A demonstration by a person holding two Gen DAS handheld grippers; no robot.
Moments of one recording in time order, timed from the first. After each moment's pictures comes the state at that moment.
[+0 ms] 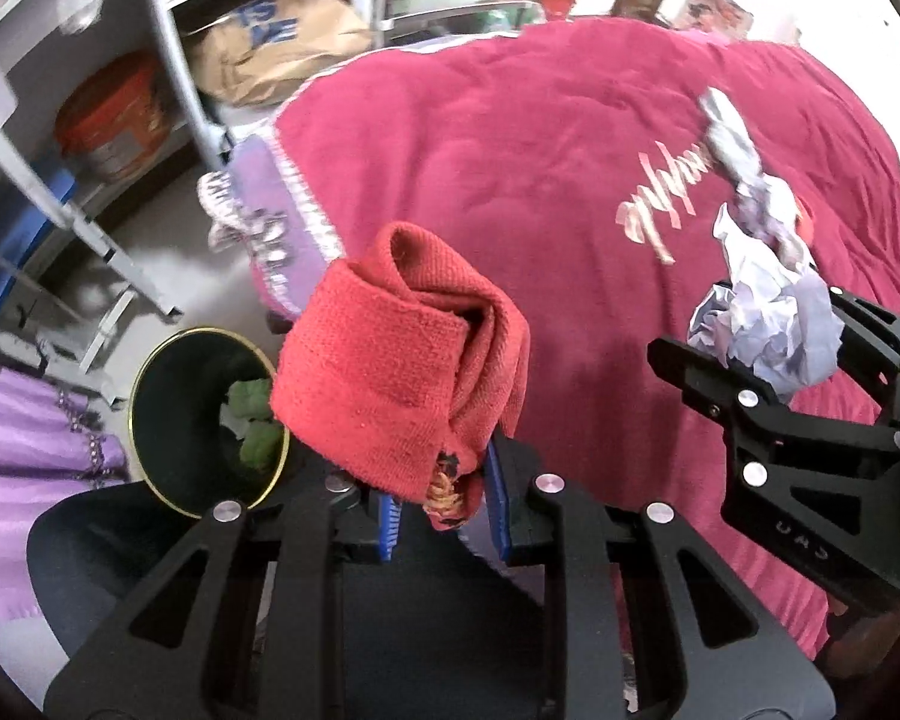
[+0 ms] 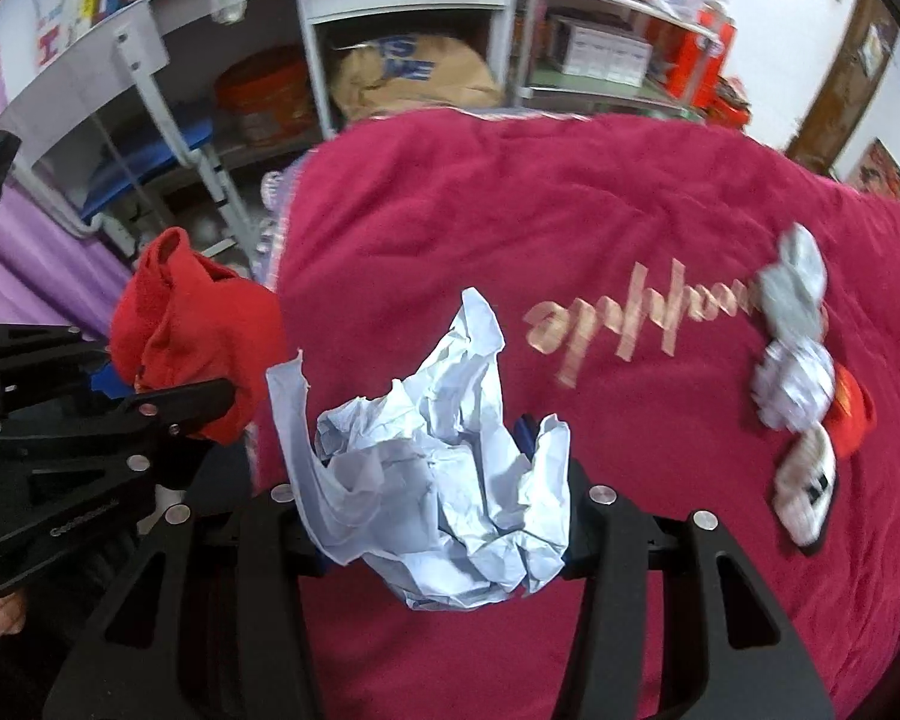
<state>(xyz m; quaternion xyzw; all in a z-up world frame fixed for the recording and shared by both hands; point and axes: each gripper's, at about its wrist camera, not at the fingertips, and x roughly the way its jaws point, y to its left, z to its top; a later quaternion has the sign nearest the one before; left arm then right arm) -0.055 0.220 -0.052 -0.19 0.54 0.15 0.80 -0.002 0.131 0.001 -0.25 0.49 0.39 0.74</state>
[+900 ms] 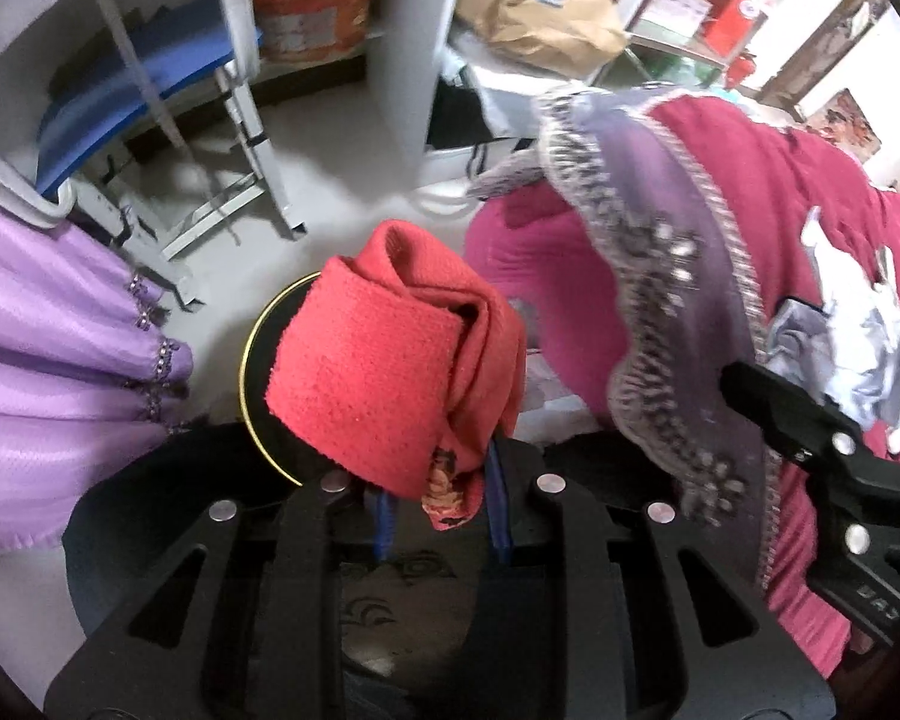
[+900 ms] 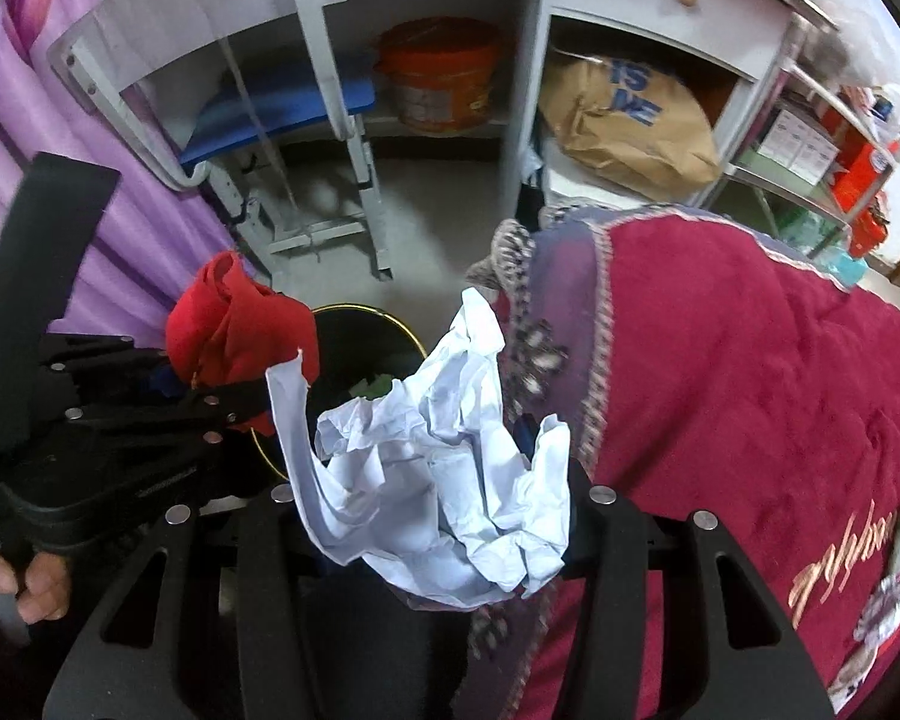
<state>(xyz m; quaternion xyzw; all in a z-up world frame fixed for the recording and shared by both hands) -0.140 0.382 -0.109 -0.30 0.54 0.27 0.74 -0.067 0.318 -0.029 -0.32 0.47 0.50 0.65</state>
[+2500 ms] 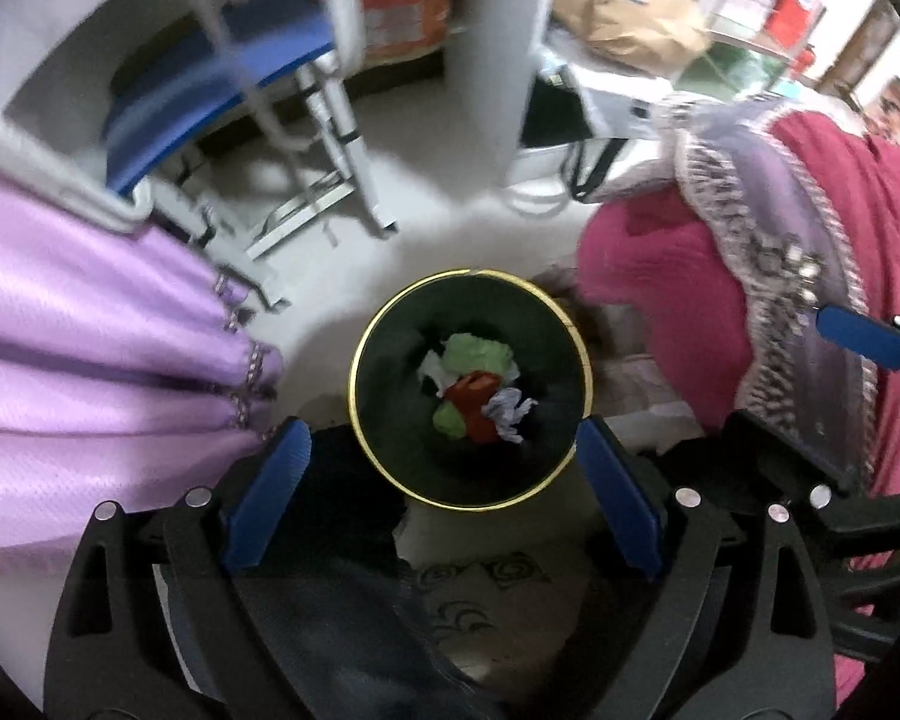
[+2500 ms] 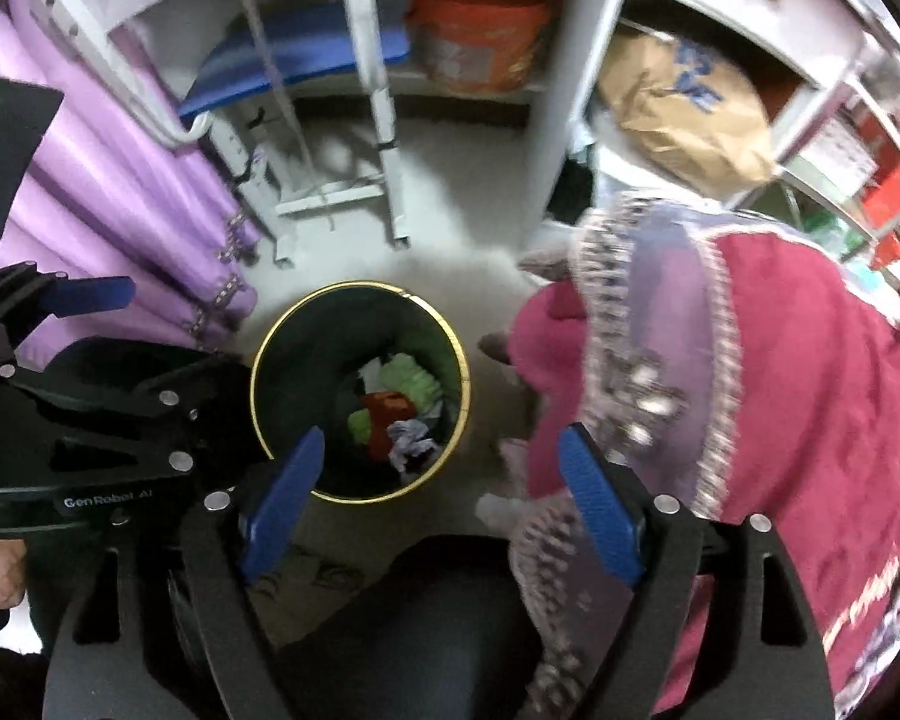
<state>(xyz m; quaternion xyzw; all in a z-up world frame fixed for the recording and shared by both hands) -0.164 0.413 -0.104 -0.24 0.56 0.33 0.72 -0.089 0.362 -0.063 -0.35 0.49 0.49 0.64</state>
